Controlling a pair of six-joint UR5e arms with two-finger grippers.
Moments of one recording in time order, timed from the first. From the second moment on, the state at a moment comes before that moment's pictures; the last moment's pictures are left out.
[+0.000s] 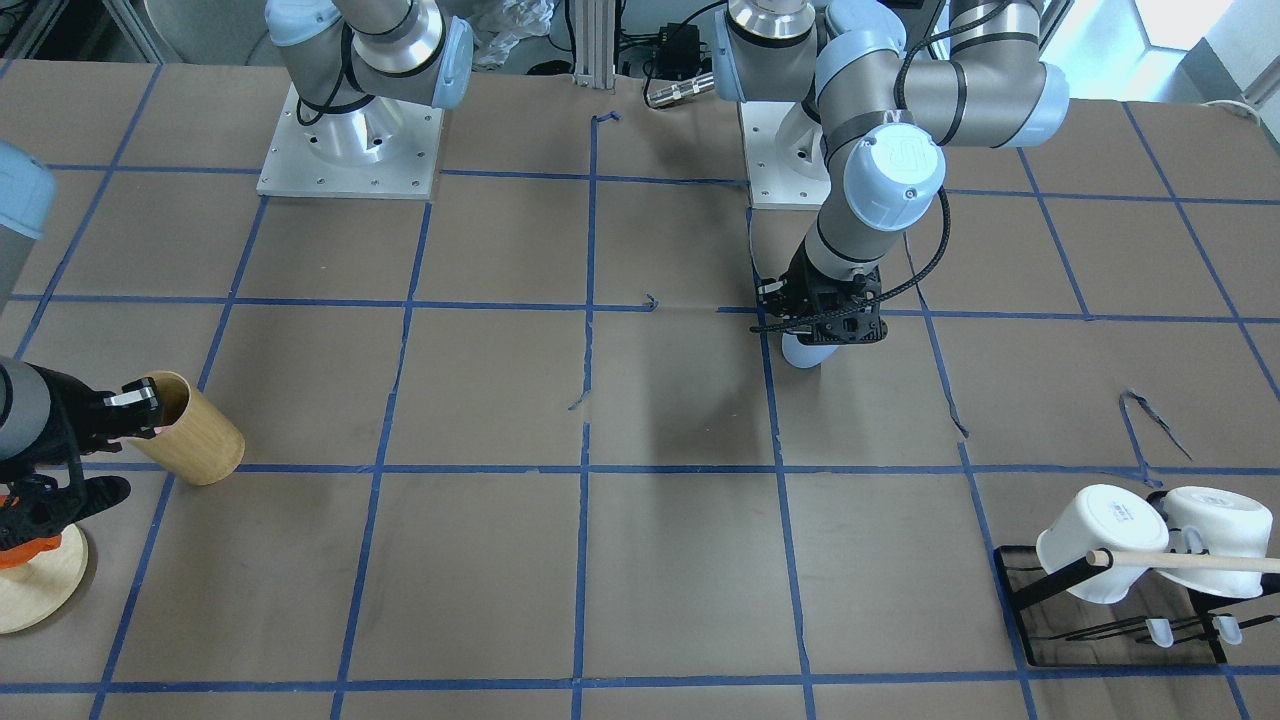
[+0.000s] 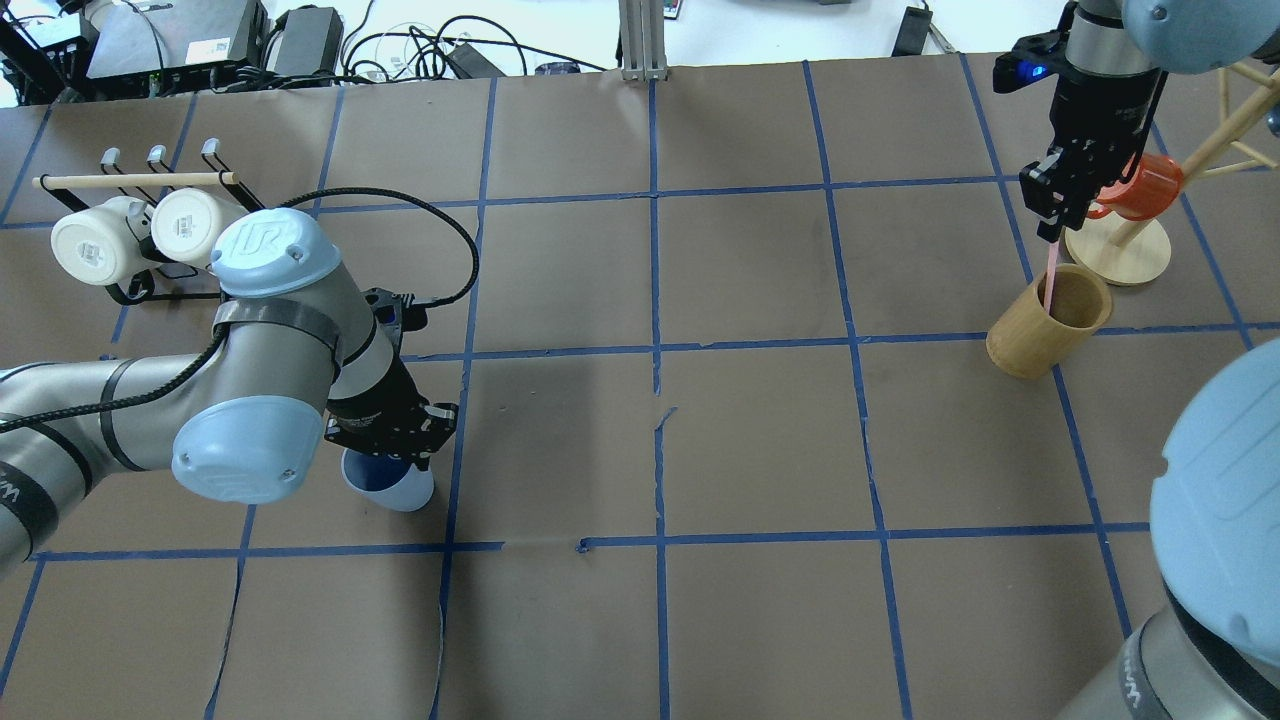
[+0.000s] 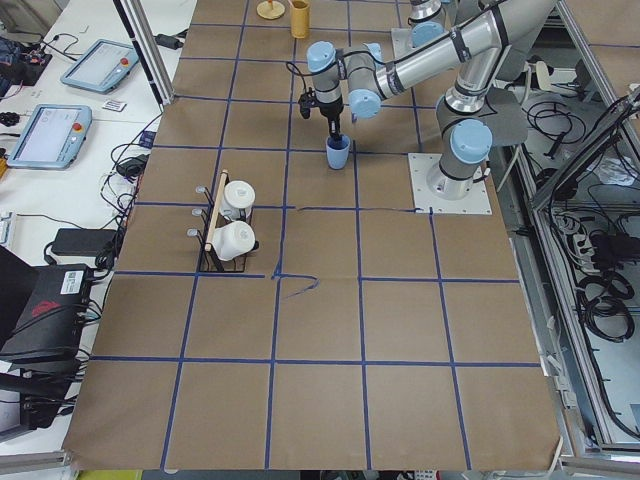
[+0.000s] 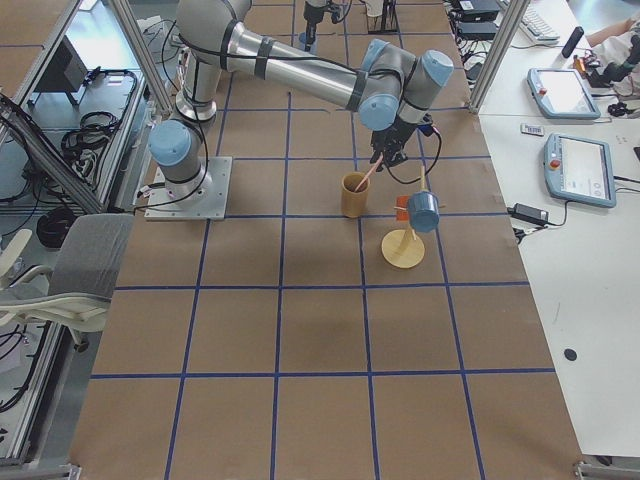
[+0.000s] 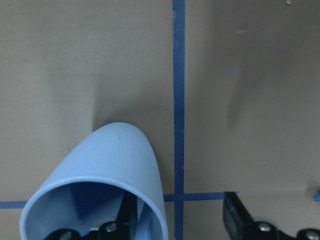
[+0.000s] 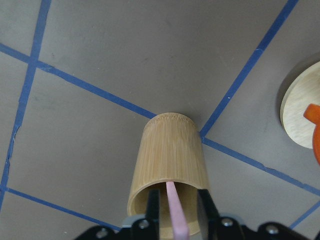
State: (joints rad) left arm -1.54 -1.60 -2.13 -1.15 1.57 -0.06; right arm 1.34 -1.13 1.35 -1.52 -1.76 -0.68
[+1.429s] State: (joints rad) left arm -1.86 -2.15 -1.32 -1.12 1.47 -0.30; right arm 1.34 -1.13 1.34 -1.52 -1.75 -0.67
